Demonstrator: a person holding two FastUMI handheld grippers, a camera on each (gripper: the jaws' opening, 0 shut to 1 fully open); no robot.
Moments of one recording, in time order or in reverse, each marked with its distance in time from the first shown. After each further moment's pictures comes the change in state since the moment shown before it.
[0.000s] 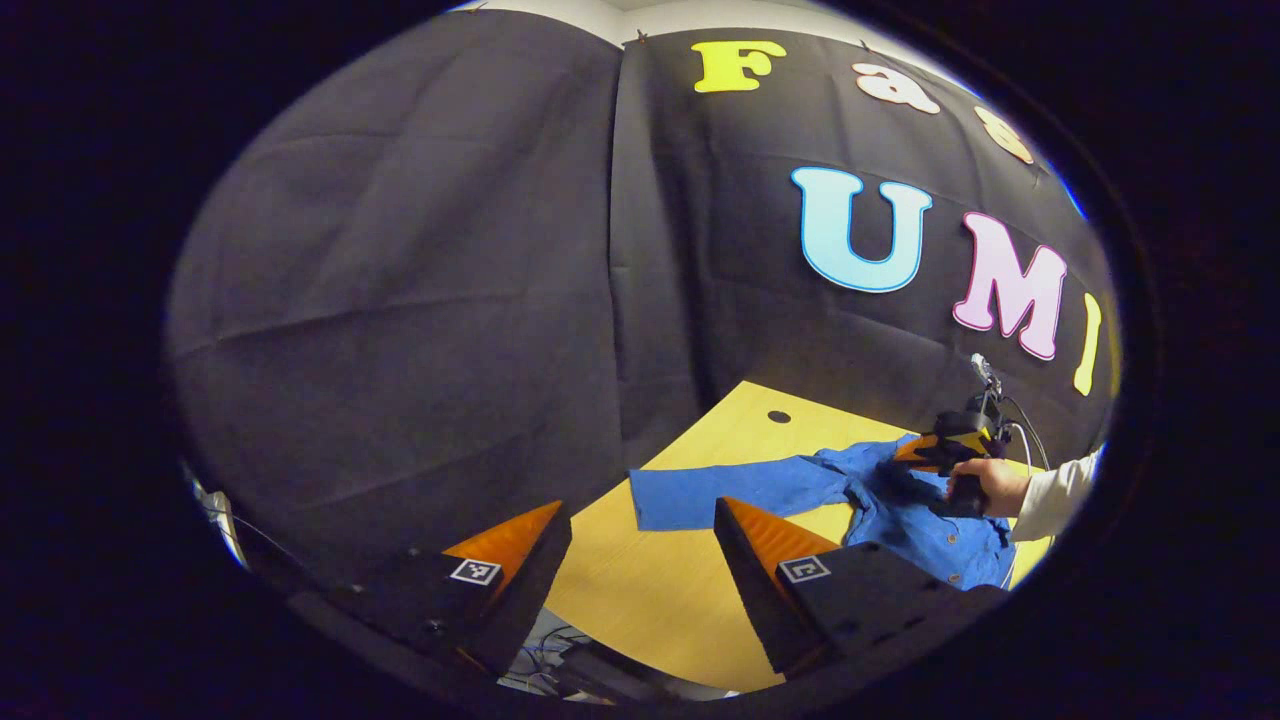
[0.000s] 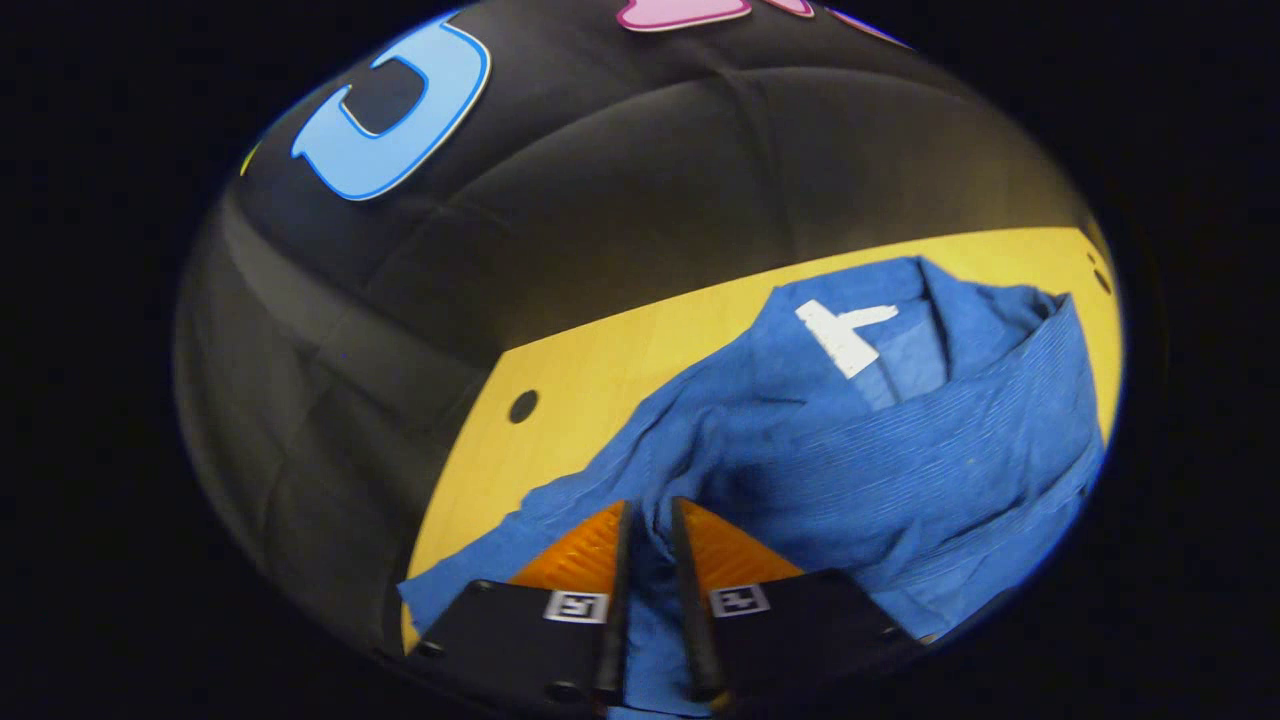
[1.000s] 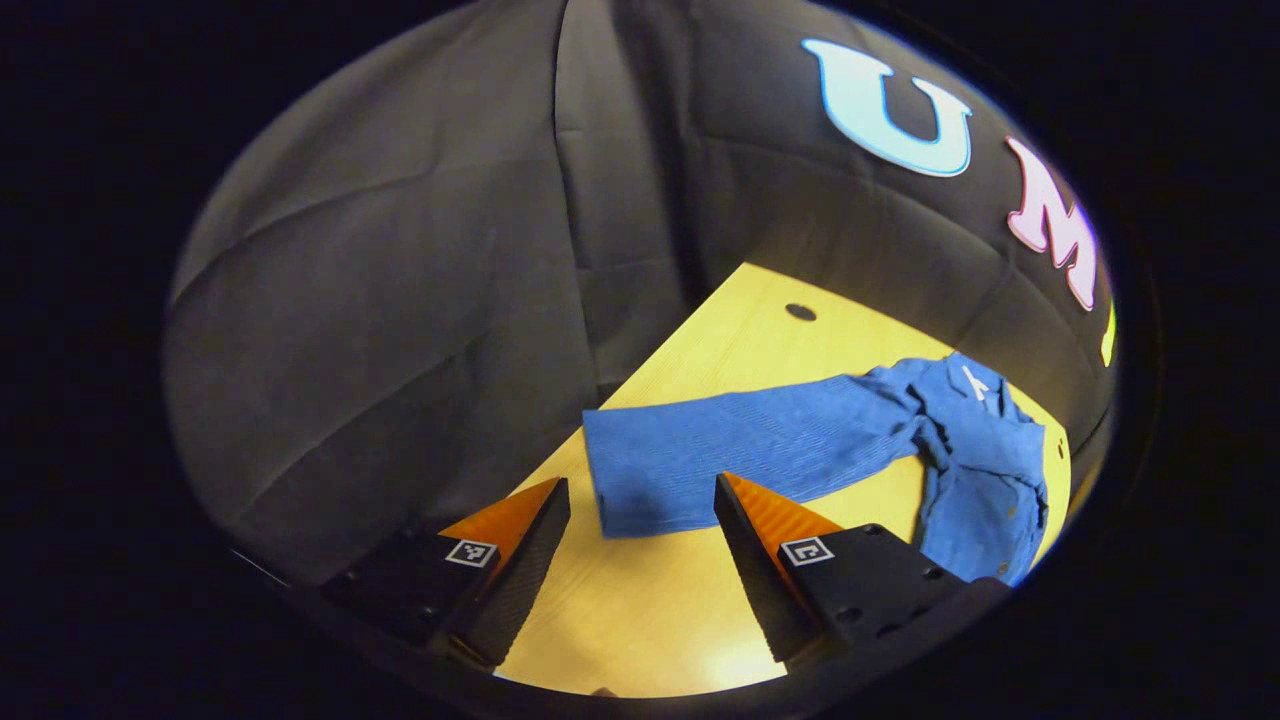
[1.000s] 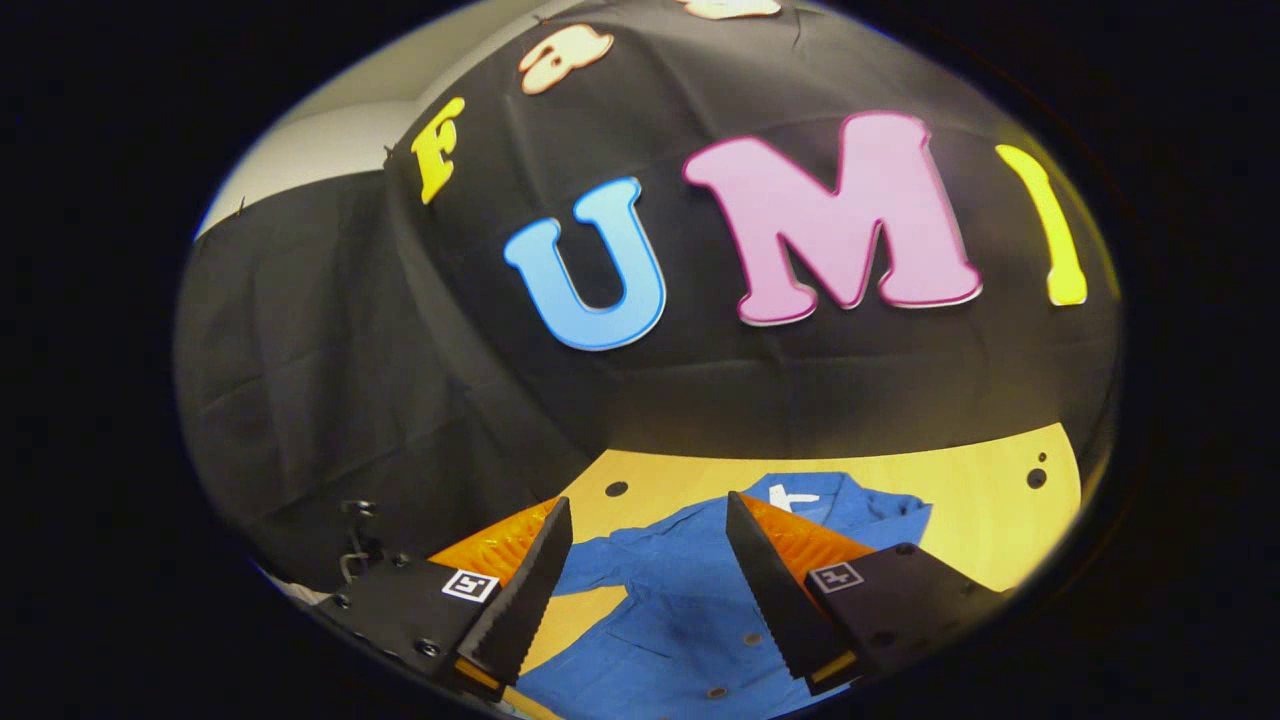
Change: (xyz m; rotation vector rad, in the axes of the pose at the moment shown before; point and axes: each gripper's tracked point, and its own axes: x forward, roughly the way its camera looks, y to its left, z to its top) left arm 0.200 0.003 -0.085 0.073 0.387 -0.020; right arm -0.364 0.041 0.108 -0.336 -0.381 0.147
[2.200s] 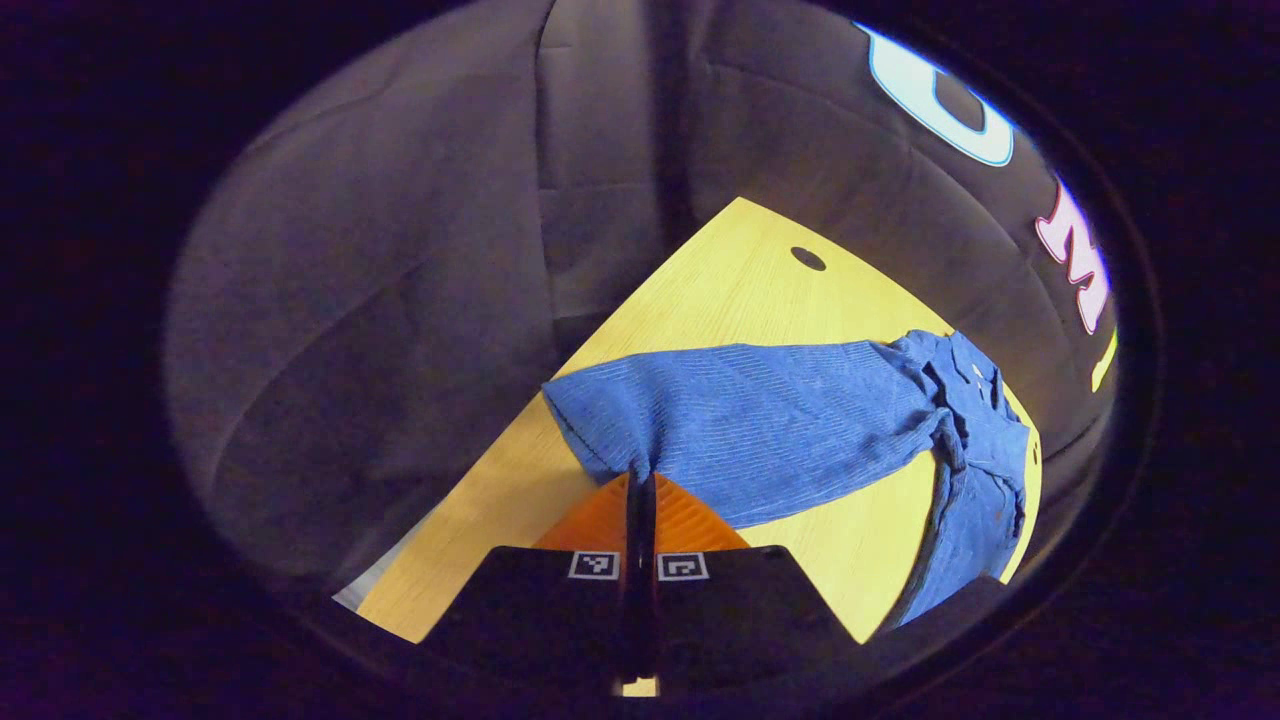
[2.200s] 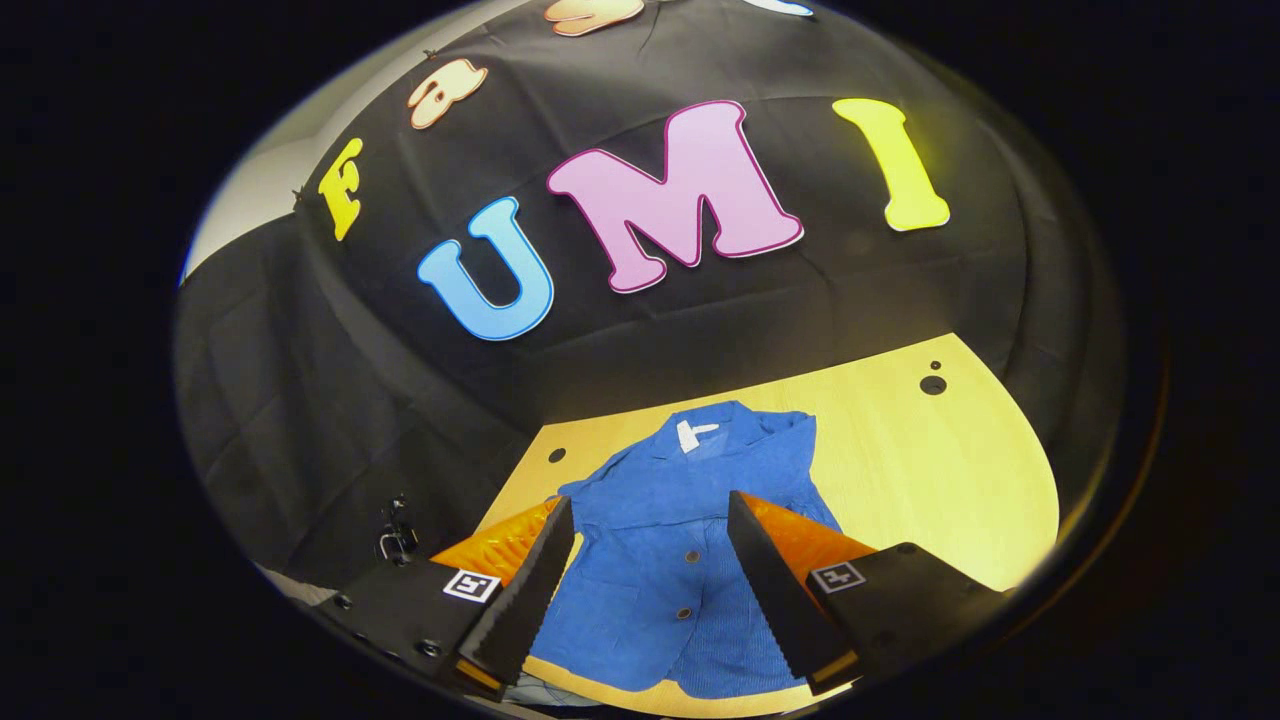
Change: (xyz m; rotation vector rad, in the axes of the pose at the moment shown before) left arm 0.048 -0.021 0.004 -0.019 0.147 -0.193; right arm -0.111 -0.074 -0.035 0.171 0.113 -0.201
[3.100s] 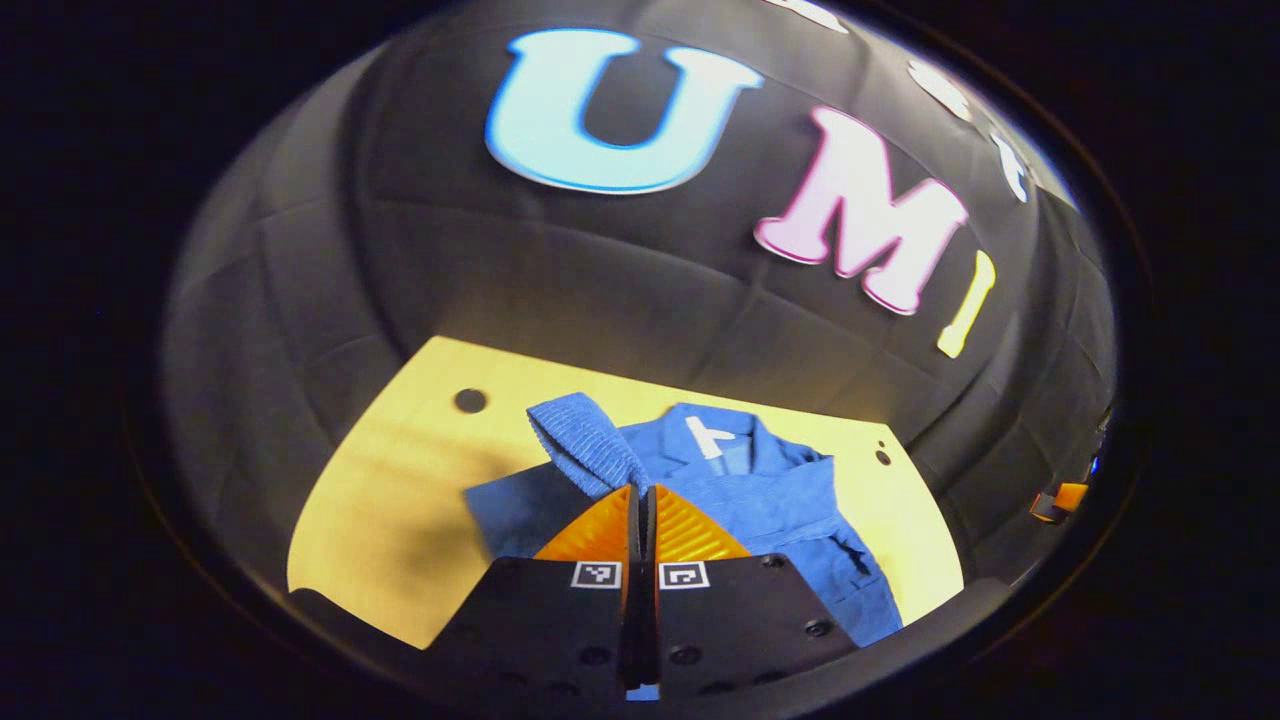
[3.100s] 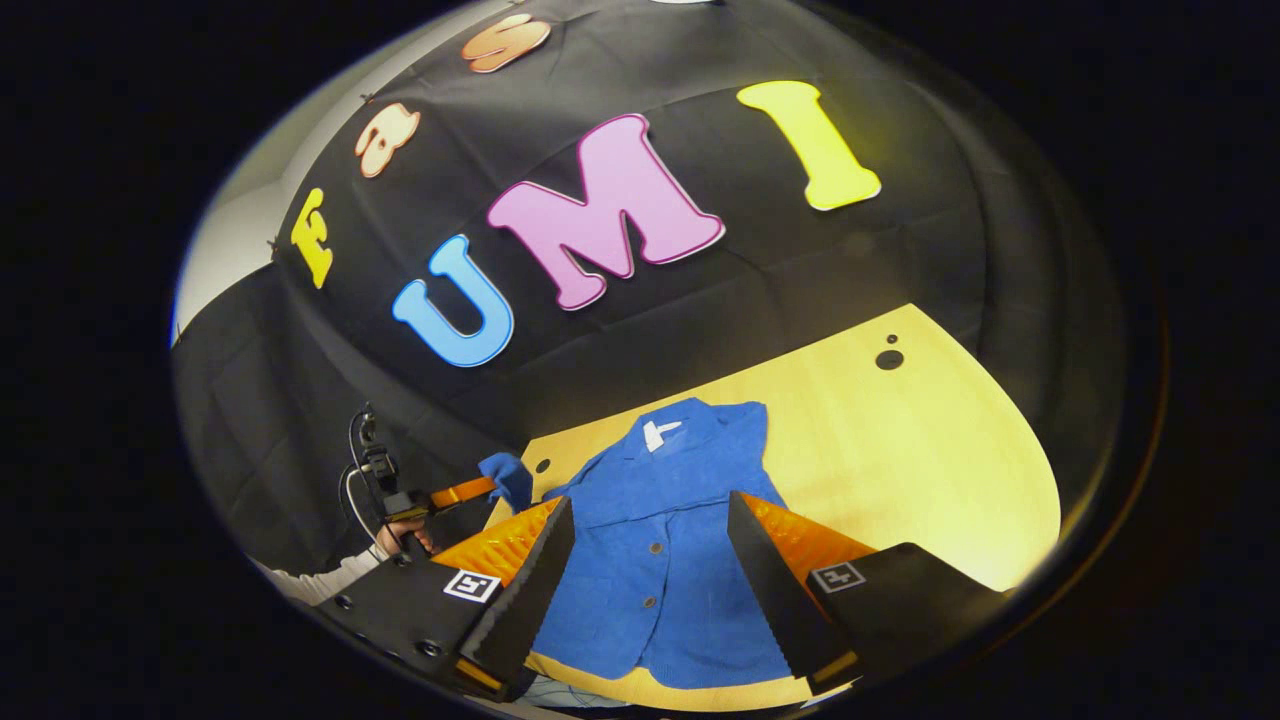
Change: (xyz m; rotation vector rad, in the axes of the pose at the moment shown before) left arm -0.091 -0.378 0.099 0.340 -0.213 -0.442; right arm -0.046 -0.102 0.006 0.152 -0.017 -0.030
